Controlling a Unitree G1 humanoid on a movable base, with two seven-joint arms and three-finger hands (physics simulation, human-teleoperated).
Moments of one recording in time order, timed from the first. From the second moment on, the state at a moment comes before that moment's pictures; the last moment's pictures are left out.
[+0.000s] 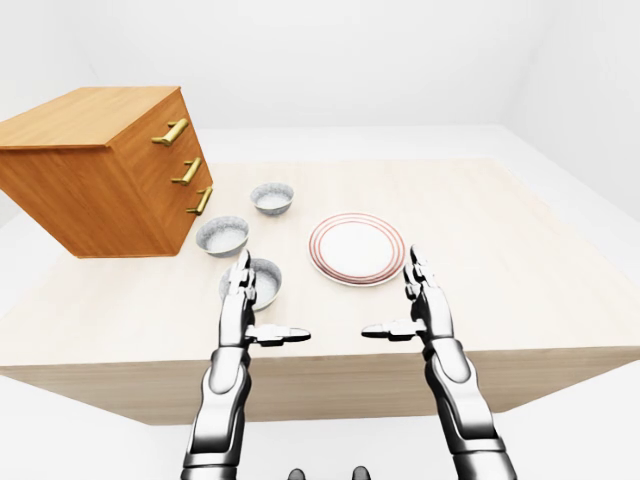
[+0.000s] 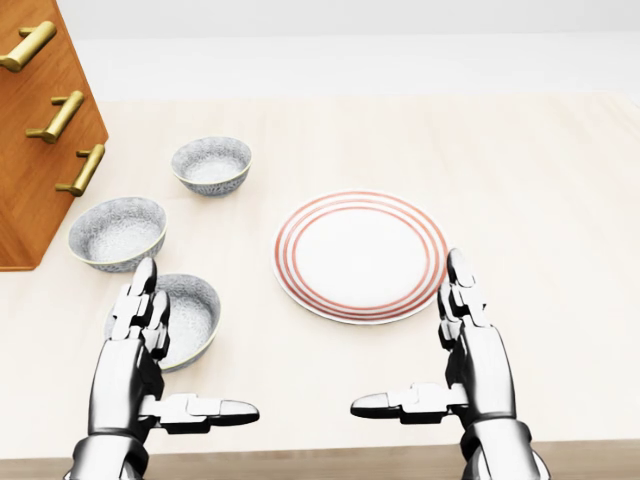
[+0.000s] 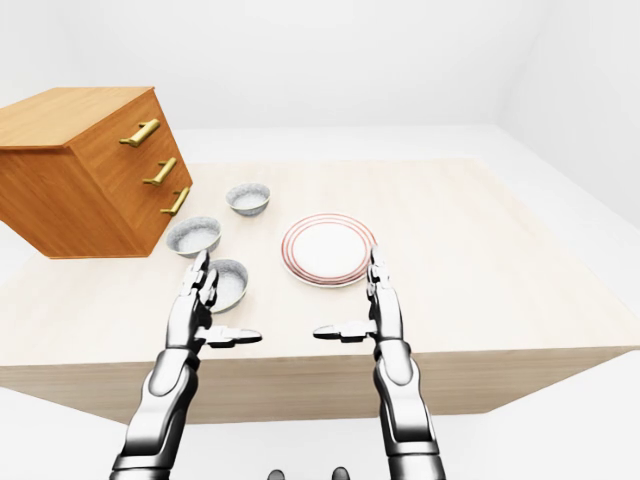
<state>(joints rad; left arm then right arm) 0.00 0.00 0.01 0.01 0.00 -0.01 -0.01 -0.01 -0.01 -0.01 0.02 0.00 0.00 0.02</state>
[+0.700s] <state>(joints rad) 0.15 -0.02 0.17 -0.25 -0.04 -0.03 0.15 -0.02 -0.02 -0.03 0.04 -0.02 0.00 0.02</state>
